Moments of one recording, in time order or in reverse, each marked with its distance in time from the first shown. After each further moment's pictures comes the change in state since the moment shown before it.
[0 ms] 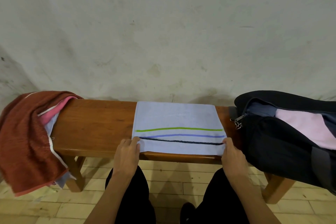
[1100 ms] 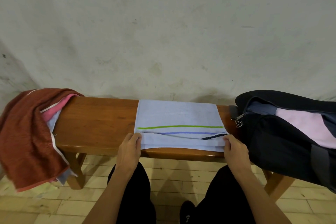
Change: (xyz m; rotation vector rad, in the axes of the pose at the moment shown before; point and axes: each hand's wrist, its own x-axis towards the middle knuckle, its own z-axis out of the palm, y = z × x) left_hand 0.006 -0.005 0.008 -0.289 0.021 -0.075; right_hand 0.008 0.006 -0.007 0.266 0.153 -0.138
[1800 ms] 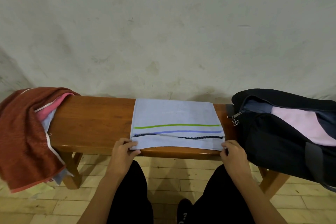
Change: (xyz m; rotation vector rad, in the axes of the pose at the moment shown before) left_hand -0.008 -0.022 -0.008 -0.107 -0.097 0.035; right_hand -0.016 0.007 -0.006 -0.110 -0.046 -0.025
